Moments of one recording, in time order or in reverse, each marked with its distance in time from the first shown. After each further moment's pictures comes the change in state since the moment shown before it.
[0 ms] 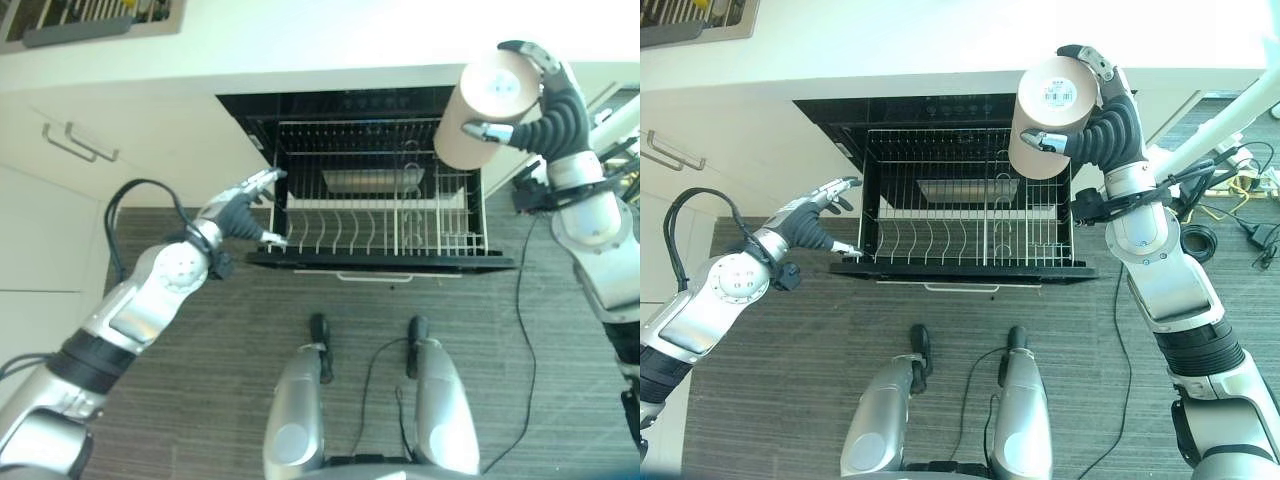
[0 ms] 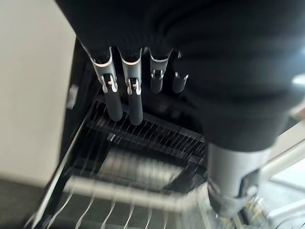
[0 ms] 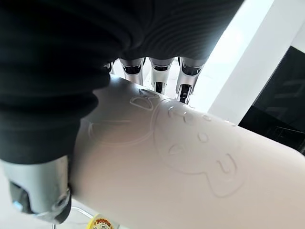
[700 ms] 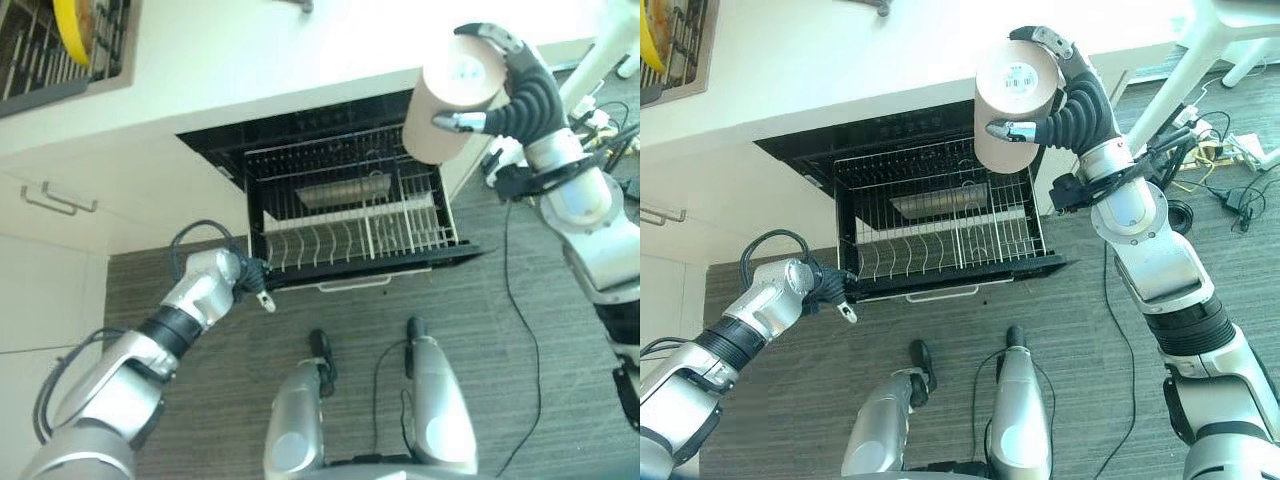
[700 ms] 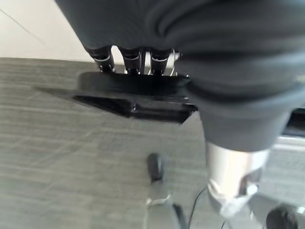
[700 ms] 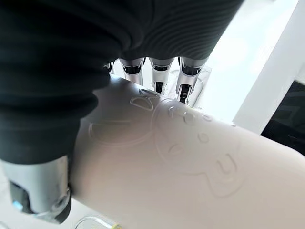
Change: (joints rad) left arm -0.200 -0.250 -0.236 0.437 0.373 0.365 -0.698; right arm -0.141 0.021 0.064 0.038 0.025 0.008 0.131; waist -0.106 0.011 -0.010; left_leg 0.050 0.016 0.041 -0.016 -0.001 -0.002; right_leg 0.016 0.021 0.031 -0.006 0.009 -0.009
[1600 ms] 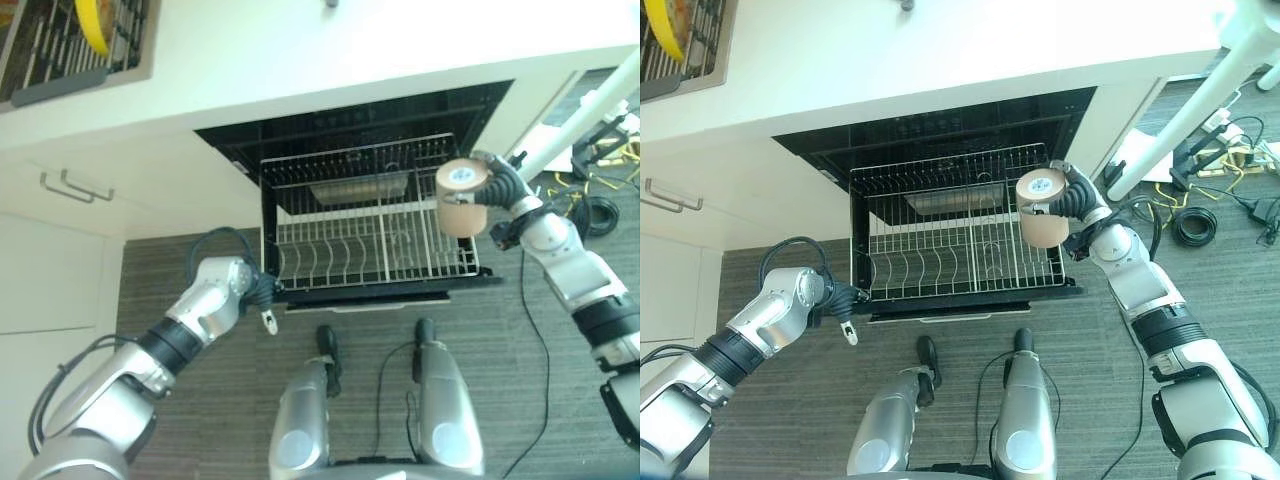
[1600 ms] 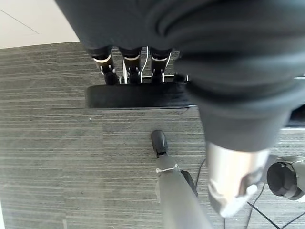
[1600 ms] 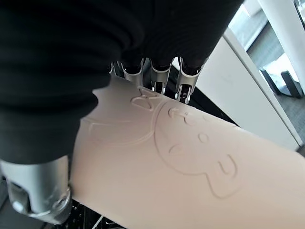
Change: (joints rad) left arm 0.077 0.022 -0.016 -0.179 0.087 -0.073 -0.085; right arm 0.035 0.061 0.142 0.596 -0.116 -0.007 0.083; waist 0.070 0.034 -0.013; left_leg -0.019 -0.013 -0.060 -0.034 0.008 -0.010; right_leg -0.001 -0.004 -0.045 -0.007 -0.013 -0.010
